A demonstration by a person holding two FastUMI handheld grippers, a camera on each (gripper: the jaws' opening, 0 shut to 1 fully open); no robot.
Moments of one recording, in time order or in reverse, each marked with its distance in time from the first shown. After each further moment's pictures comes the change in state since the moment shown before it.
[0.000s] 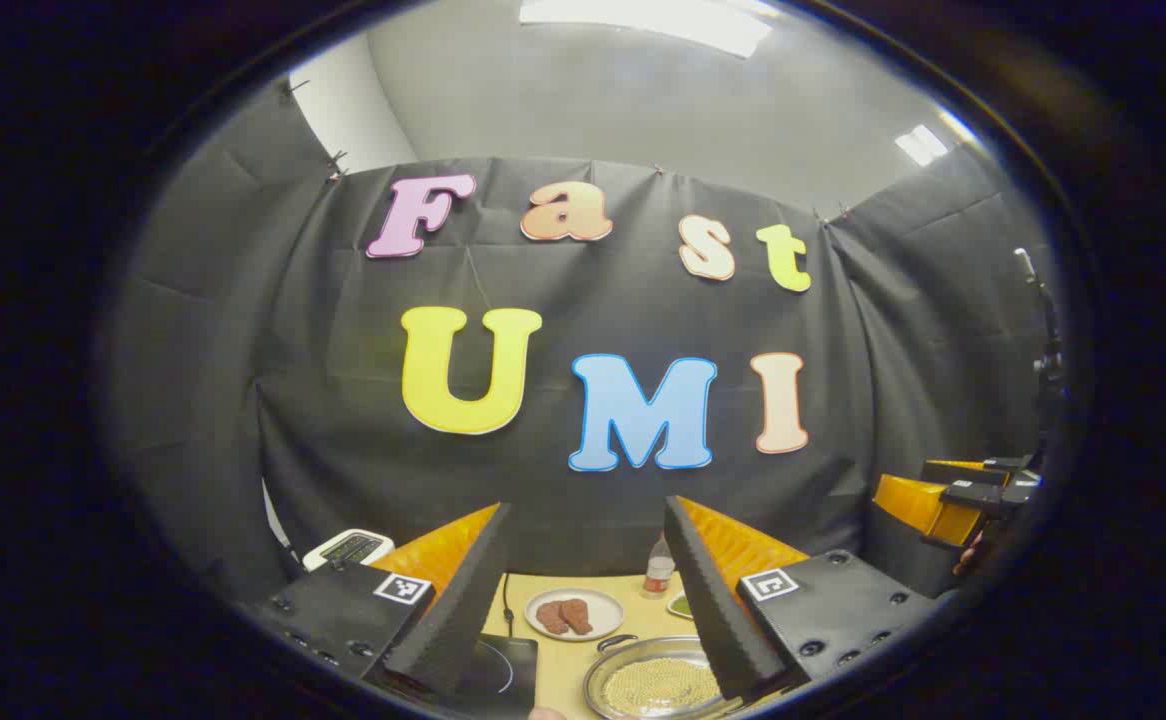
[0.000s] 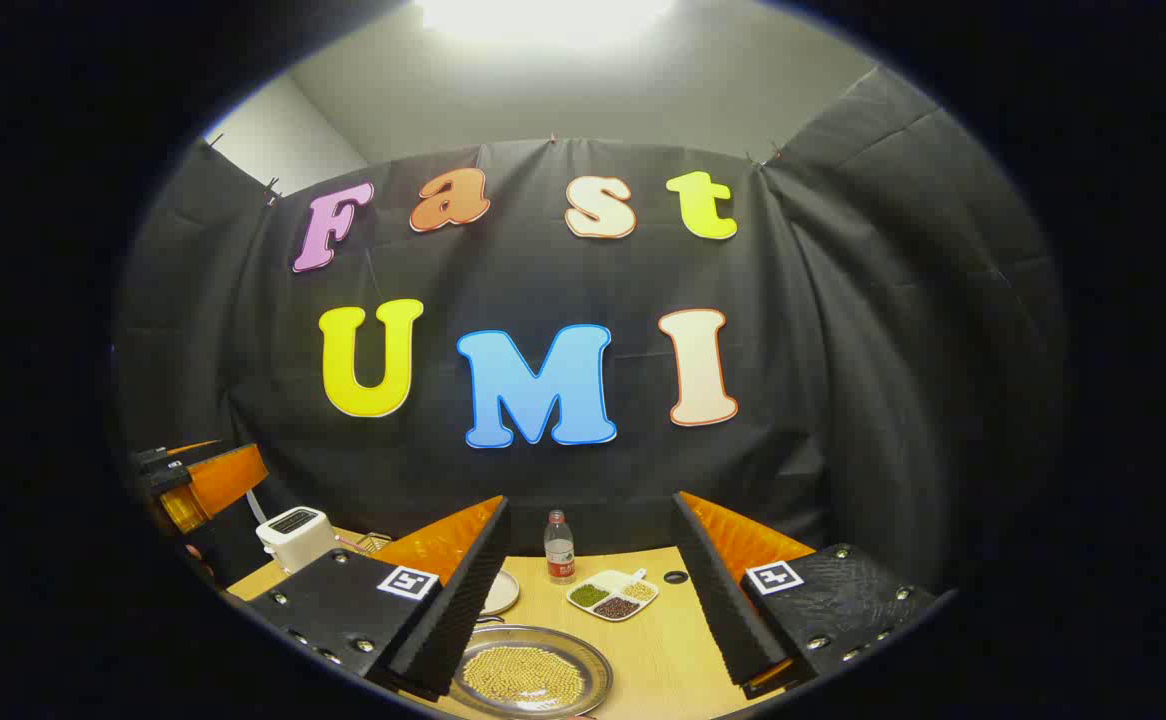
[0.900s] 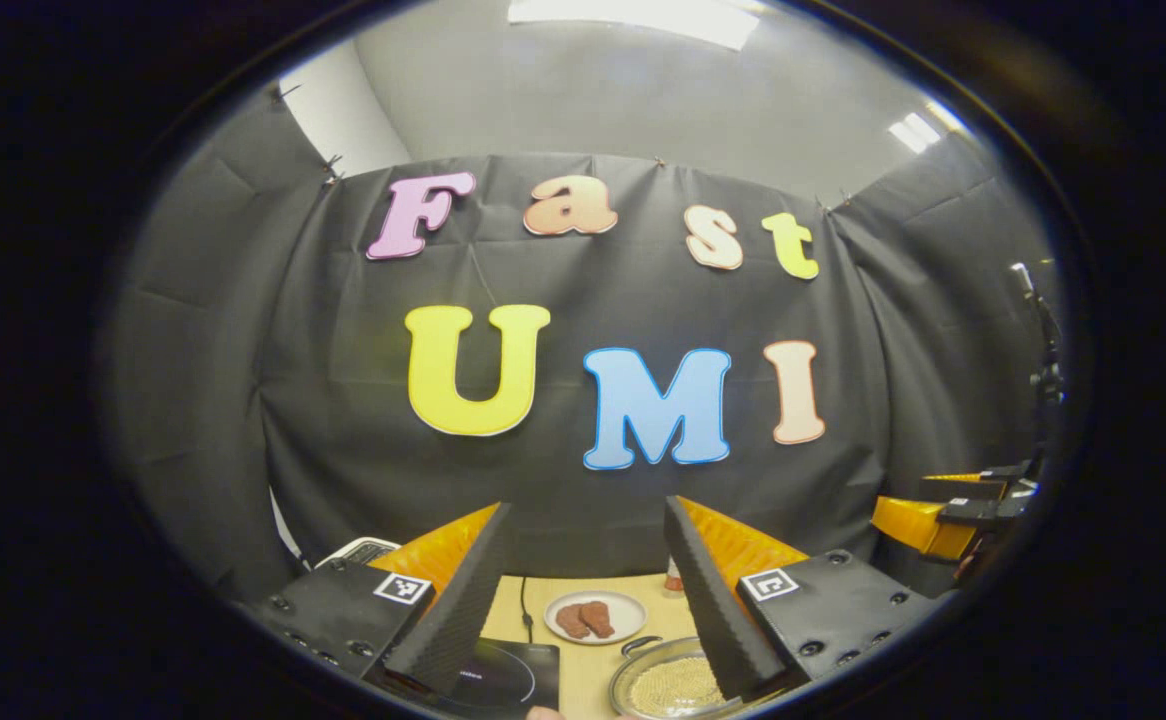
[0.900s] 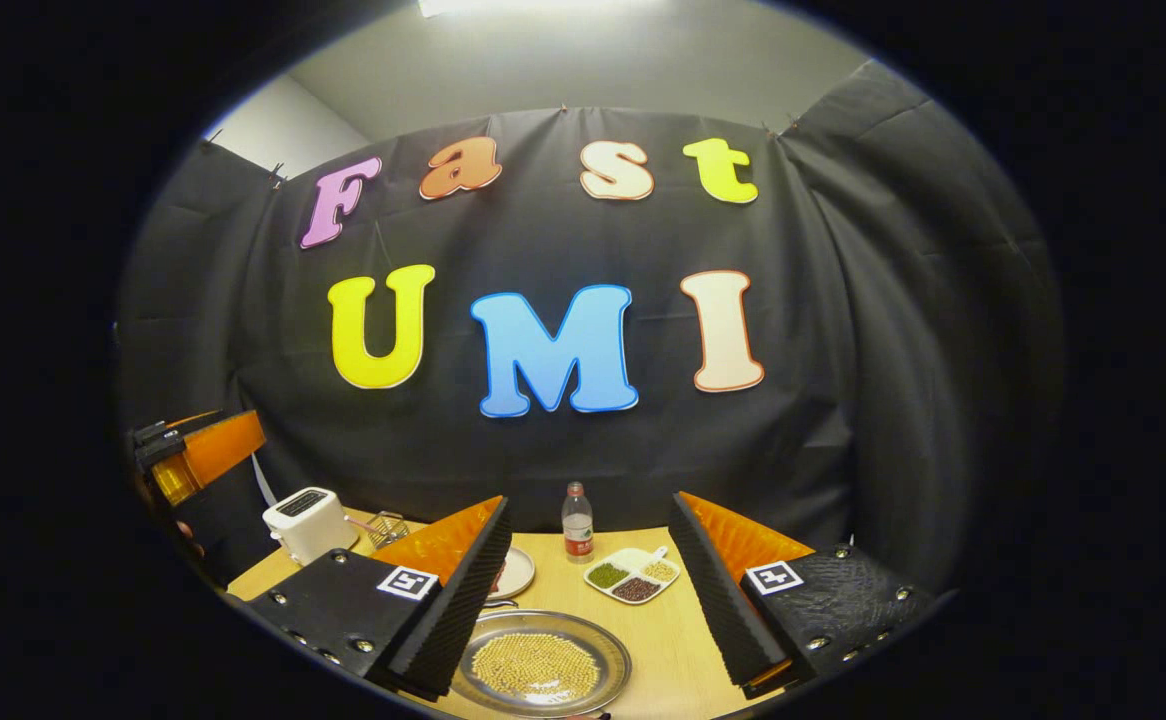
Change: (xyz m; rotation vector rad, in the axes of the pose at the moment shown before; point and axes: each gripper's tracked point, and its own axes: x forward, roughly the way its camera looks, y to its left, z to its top) left arm 0.019 0.016 -0.014 0.051 0.013 0.020; right arm 0.021 0.018 -0.049 0.016 0.111 0.068
